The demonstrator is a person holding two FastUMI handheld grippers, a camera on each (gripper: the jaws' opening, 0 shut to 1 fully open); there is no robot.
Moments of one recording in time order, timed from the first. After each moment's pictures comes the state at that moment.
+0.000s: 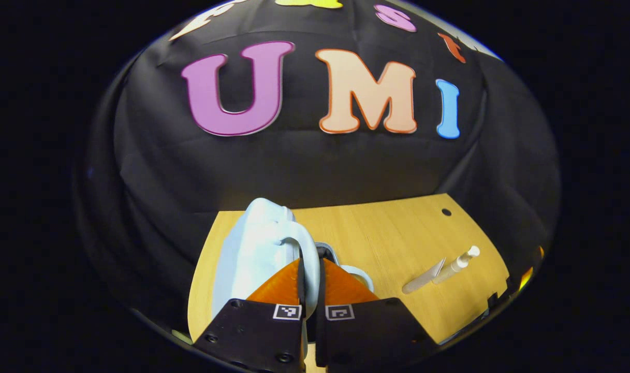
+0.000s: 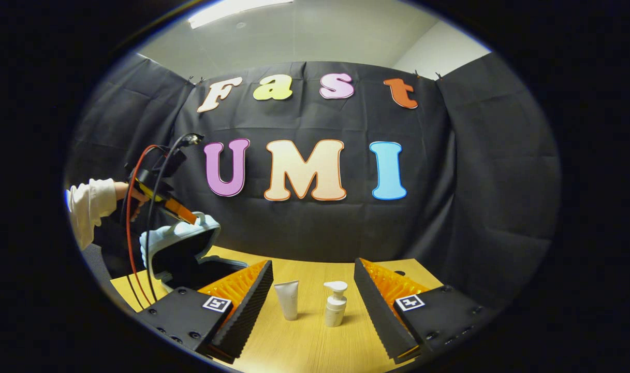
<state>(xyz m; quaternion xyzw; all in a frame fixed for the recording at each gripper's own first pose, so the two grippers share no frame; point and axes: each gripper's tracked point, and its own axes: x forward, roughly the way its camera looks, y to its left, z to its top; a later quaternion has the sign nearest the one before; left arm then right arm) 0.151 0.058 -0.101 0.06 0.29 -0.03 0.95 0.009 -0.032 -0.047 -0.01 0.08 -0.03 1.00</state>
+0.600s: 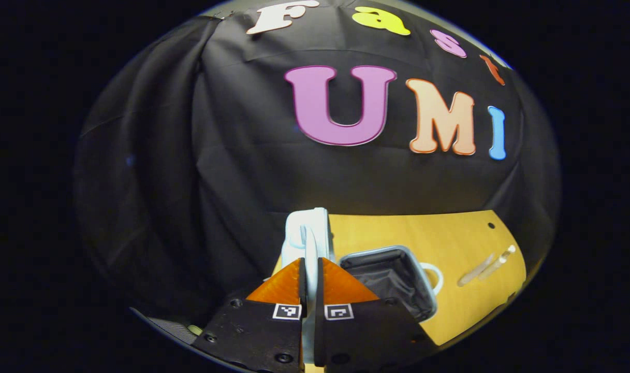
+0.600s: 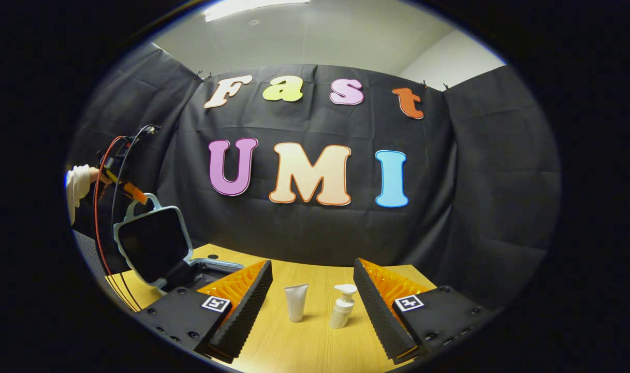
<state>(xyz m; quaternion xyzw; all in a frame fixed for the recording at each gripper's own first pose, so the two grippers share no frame) 0.081 0.261 -0.056 0.08 0.25 0.11 0.96 0.008 0.013 -0.044 -0.04 0.08 -0.03 1.00</state>
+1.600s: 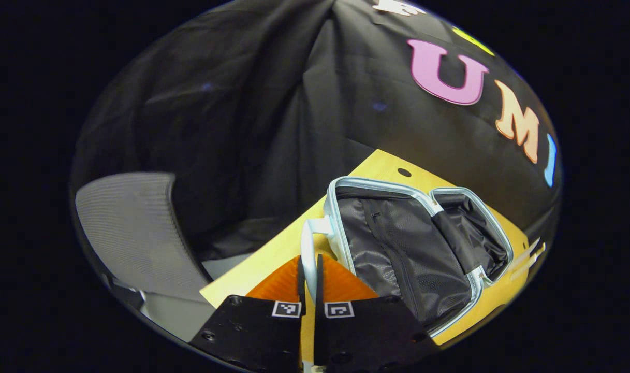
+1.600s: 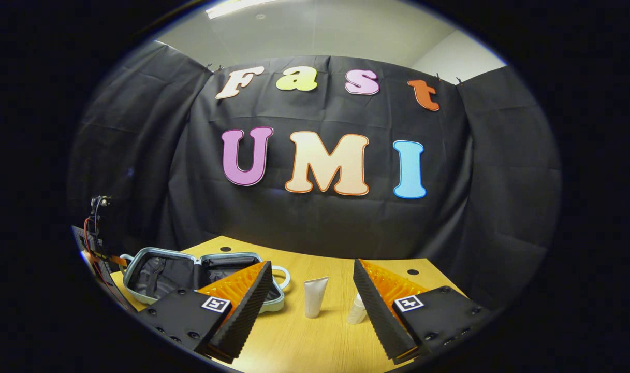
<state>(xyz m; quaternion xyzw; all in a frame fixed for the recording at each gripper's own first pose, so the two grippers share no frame) -0.067 0.354 -0.285 -0.11 0.27 0.28 0.92 0.017 0.042 -0.065 -0.04 0.10 -0.01 0.99</state>
